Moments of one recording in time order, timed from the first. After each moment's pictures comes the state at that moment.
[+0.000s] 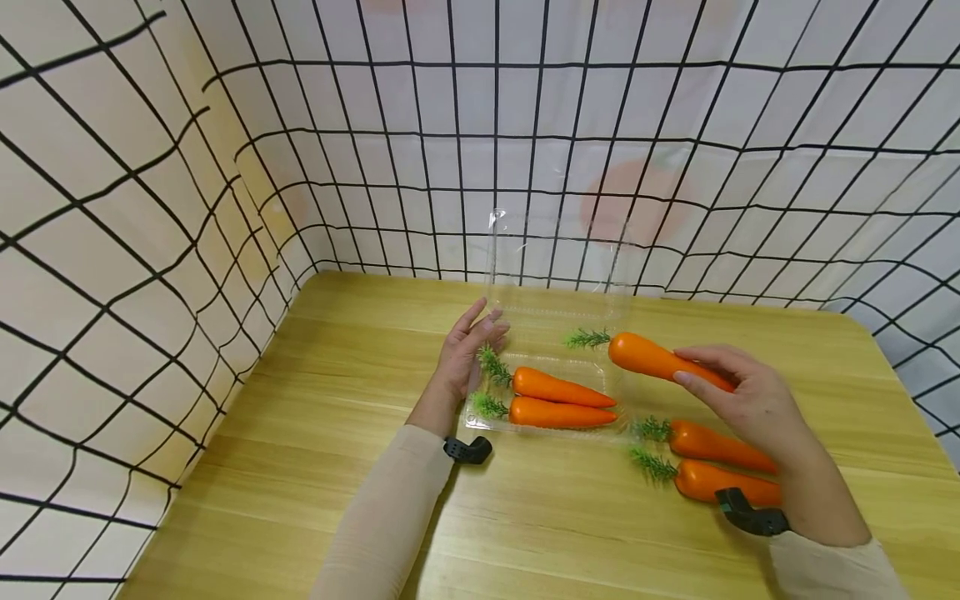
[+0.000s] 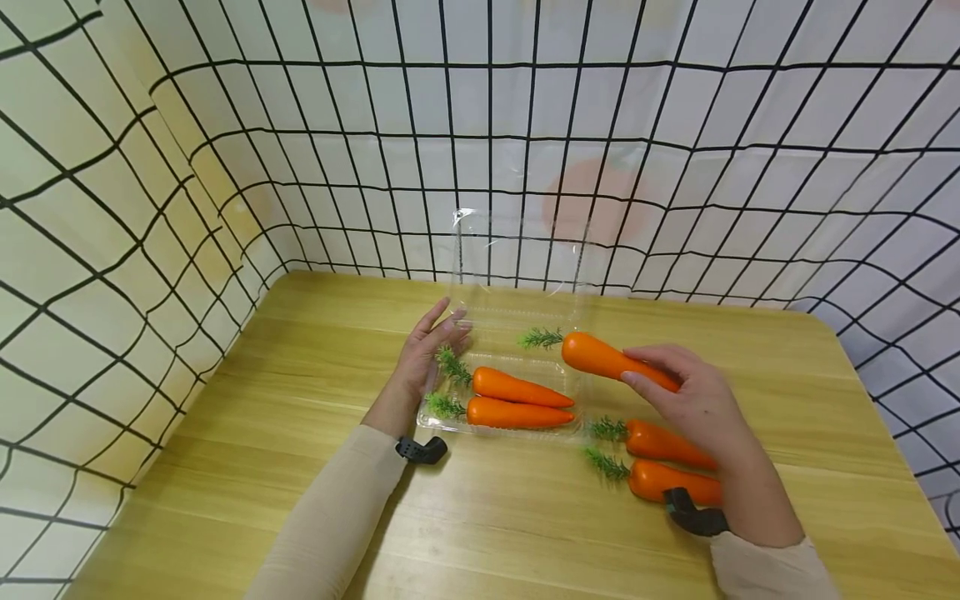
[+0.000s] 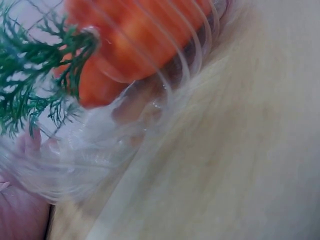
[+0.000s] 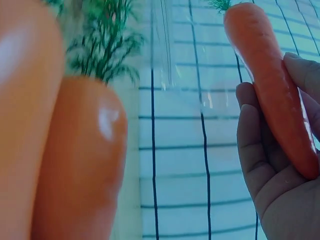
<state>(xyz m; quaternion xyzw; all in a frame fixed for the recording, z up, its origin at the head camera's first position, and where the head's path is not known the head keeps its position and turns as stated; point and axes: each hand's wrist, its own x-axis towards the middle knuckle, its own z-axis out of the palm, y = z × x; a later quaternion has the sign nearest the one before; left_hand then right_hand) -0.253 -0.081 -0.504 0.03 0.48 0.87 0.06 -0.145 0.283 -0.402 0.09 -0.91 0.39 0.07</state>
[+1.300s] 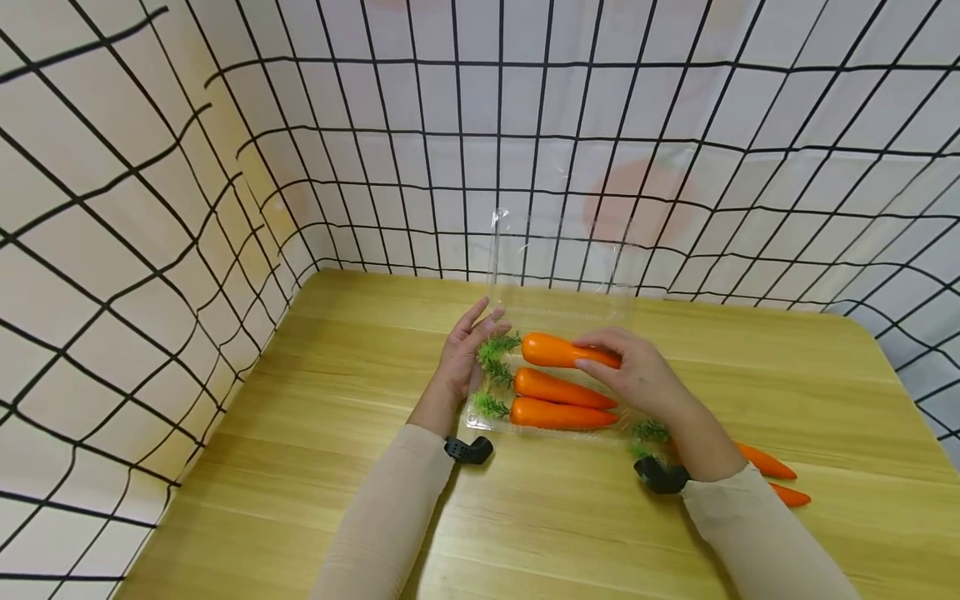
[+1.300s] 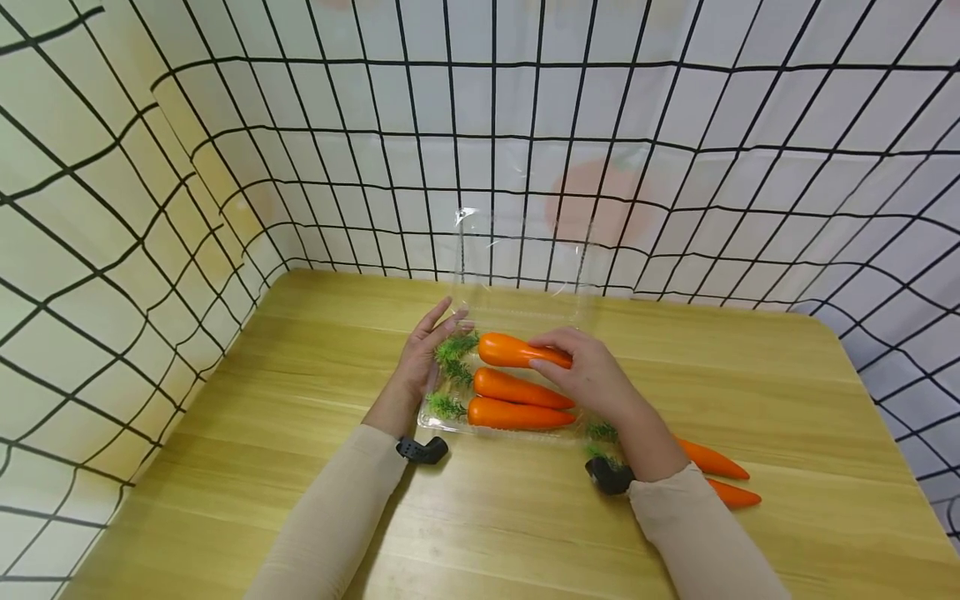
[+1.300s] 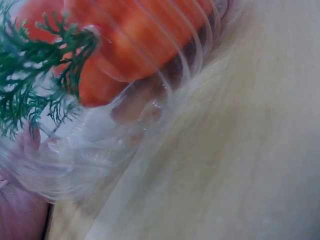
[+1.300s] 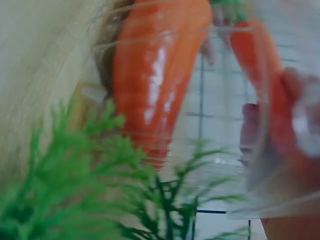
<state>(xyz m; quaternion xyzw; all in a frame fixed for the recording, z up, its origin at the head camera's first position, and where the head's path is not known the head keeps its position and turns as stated) -0.253 -0.083 -0.503 0.03 0.52 0.85 0.05 -0.200 0.189 -0.422 0.18 -0.90 0.39 -0.03</state>
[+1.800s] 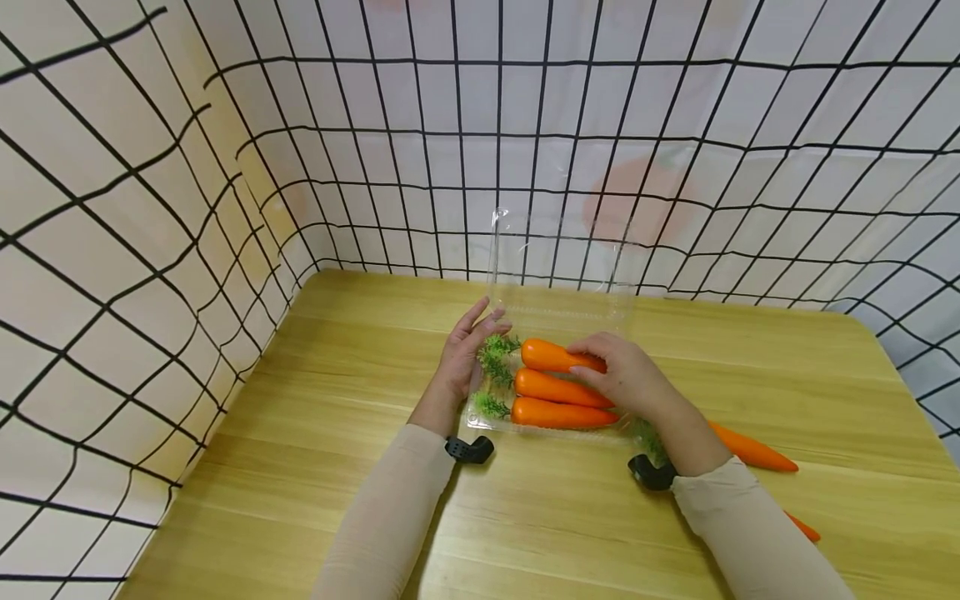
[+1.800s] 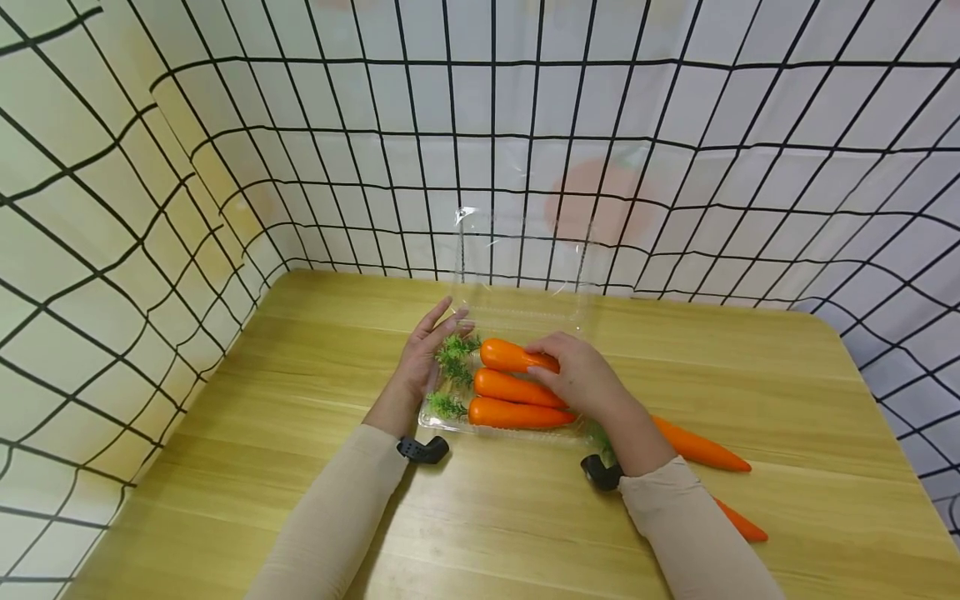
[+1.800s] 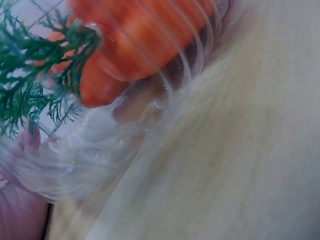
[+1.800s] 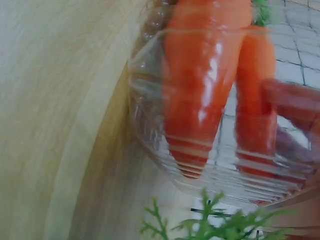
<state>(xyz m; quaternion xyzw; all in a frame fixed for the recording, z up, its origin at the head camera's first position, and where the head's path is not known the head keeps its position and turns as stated) -0.253 -0.082 -0.503 0.03 0.53 0.85 0.05 -0.209 0.180 -0.438 0.20 -0.93 0.30 -0.04</state>
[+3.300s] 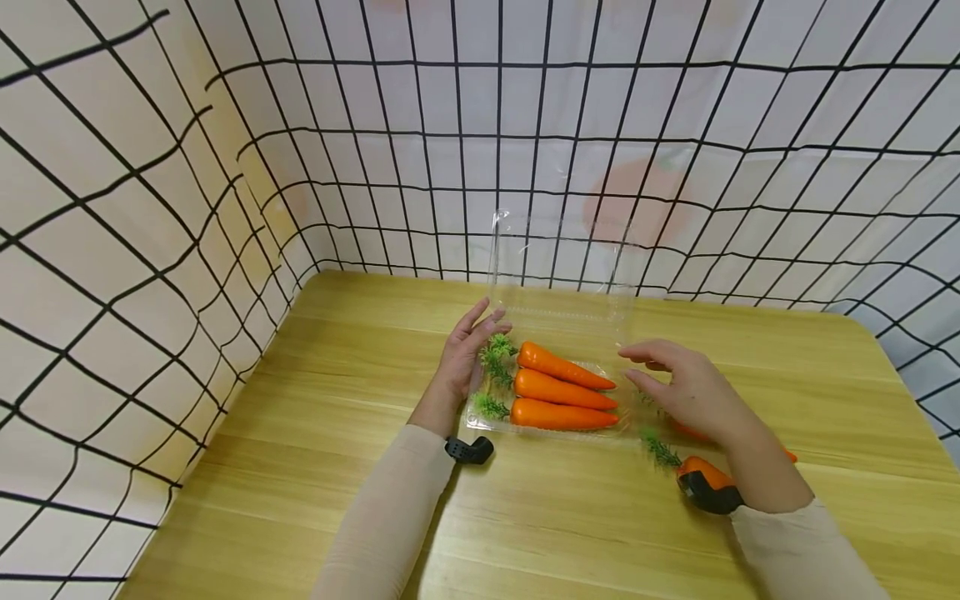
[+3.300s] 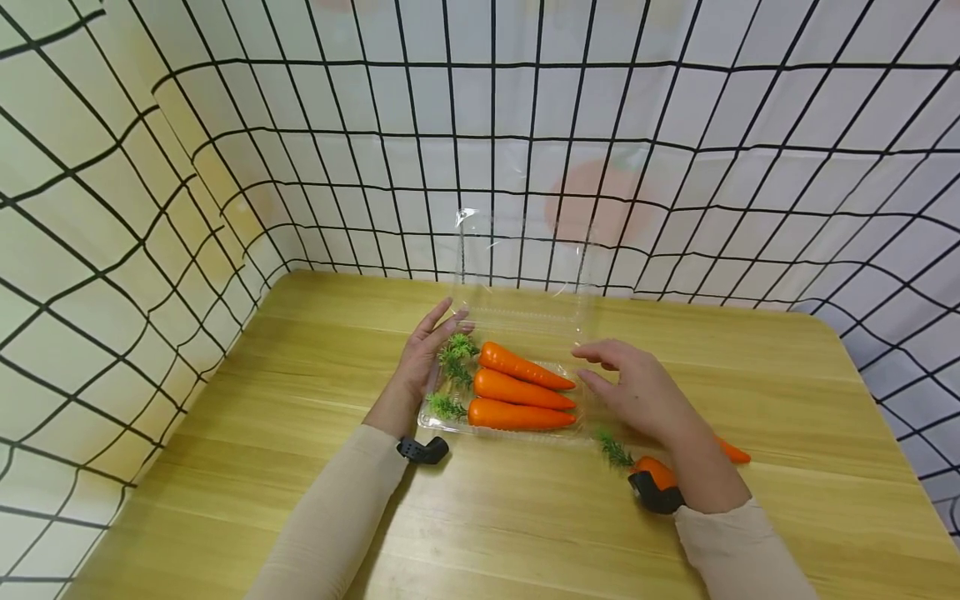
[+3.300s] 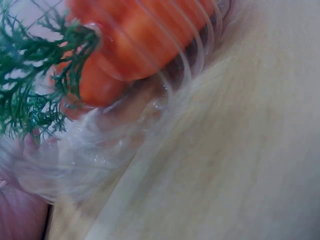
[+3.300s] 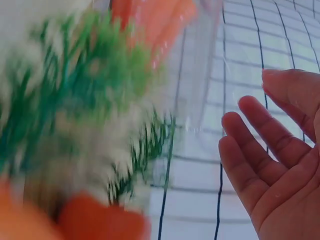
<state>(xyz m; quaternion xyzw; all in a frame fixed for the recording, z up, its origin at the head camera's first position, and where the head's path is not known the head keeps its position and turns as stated) -0.254 -0.083 -0.505 0.04 0.52 0.85 0.05 -0.171 0.237 -0.405 0.16 -0.93 0.32 -0.04</state>
